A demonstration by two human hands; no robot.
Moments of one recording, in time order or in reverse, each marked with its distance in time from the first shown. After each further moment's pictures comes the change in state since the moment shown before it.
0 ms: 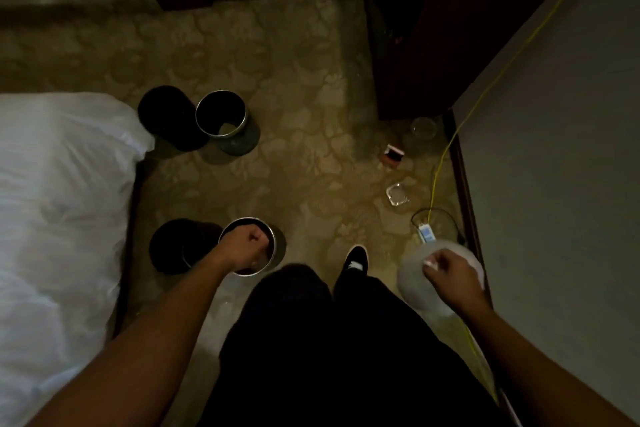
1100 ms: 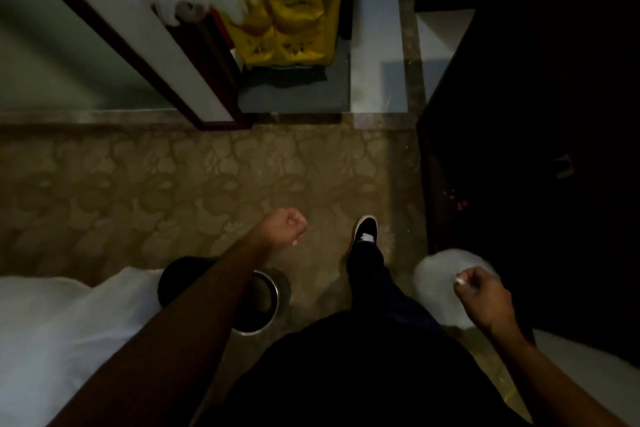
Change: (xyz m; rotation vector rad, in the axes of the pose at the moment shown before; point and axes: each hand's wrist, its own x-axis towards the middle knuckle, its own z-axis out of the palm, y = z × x) left_hand 0.505 0.359 -0.508 -0.149 0.046 0.062; right_hand 0.587 -0.498 -0.141 -0.022 0.033 0.056
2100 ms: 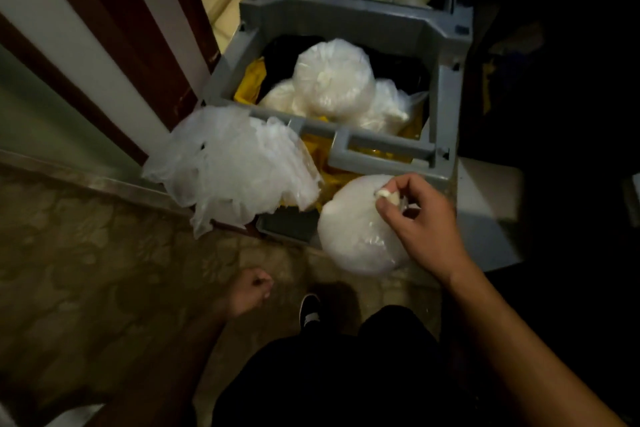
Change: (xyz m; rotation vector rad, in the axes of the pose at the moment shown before) left_hand 0.257 0.102 -0.298 -0.234 0.195 -0.109; right_hand 0.253 -0.648 -0.110 0.325 -0.064 -0.903
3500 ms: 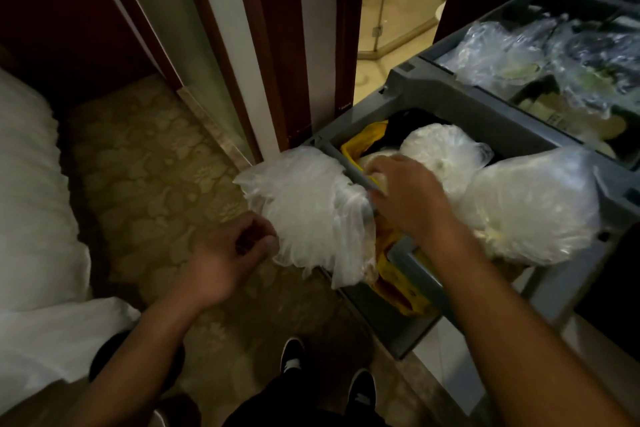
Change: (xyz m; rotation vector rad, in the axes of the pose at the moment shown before) left_hand -0.132 0.159 -0.100 -0.181 0.746 0.206; right_hand 0.221 -0.088 0.078 -0.661 -0.556 -0.584
